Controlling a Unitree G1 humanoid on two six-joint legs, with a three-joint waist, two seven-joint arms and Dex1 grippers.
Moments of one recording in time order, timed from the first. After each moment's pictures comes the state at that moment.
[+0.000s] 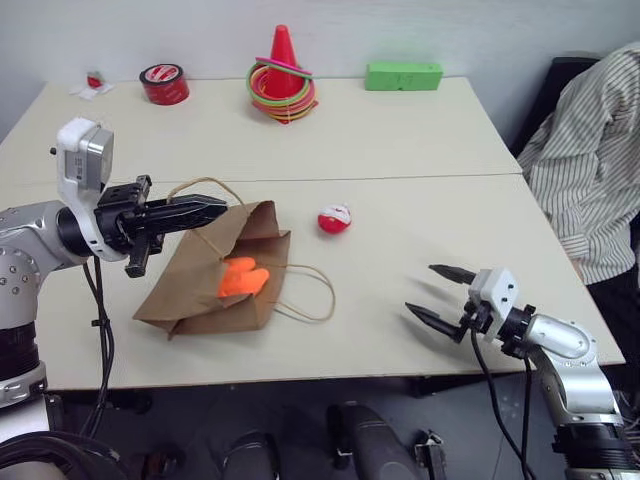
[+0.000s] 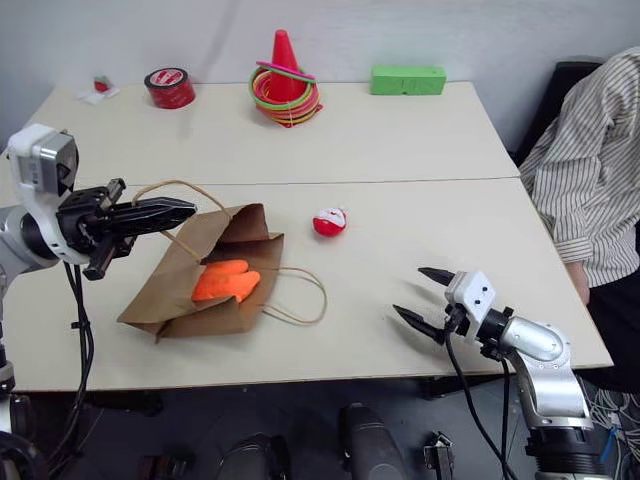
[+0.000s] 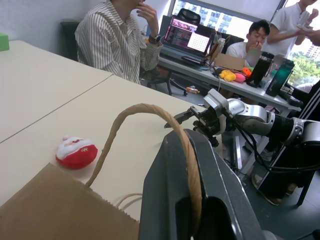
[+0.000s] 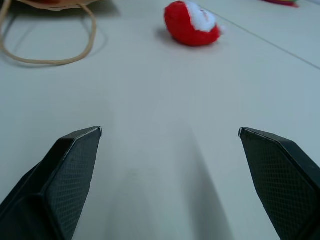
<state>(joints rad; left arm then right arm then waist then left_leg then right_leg) -0.55 0.89 0.34 -0.09 -0.90 0.89 -1.15 -0.13 -0.55 -0.13 -0.01 0.23 -0.03 0.94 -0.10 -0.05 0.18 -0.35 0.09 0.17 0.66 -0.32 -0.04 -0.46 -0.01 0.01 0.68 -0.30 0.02</state>
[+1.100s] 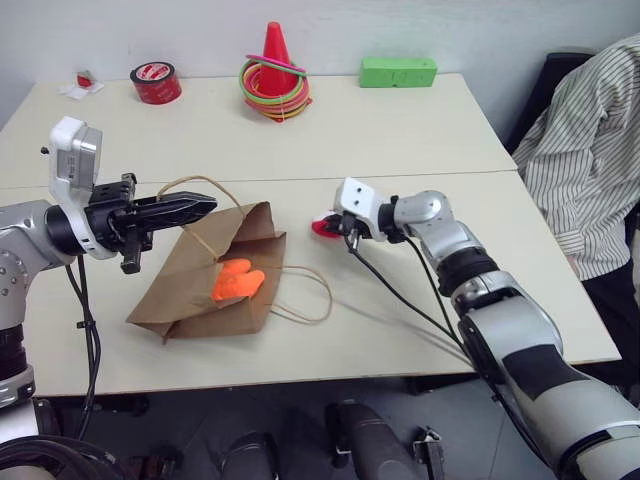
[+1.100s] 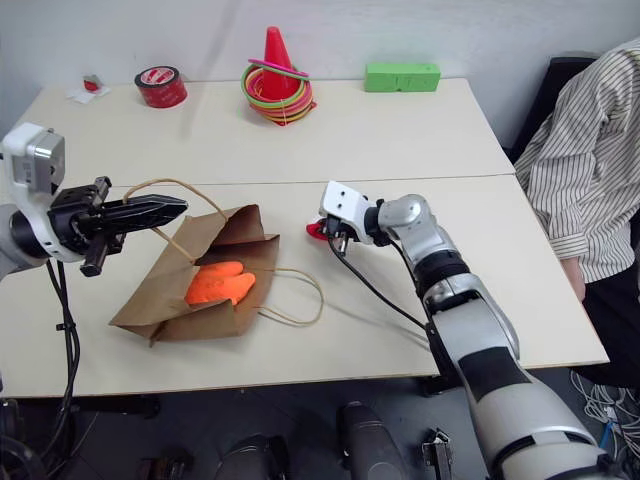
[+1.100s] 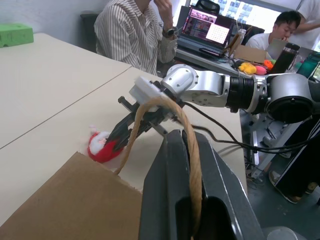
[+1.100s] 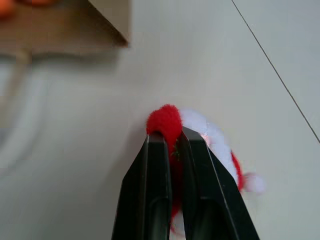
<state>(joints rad) -0.54 0.93 0.35 -0.06 -0.88 0.87 -1.12 -1.09 -0.28 0.22 0.92 -0.04 -0.17 1.14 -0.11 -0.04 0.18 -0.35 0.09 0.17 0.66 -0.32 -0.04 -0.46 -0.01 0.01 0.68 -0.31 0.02</state>
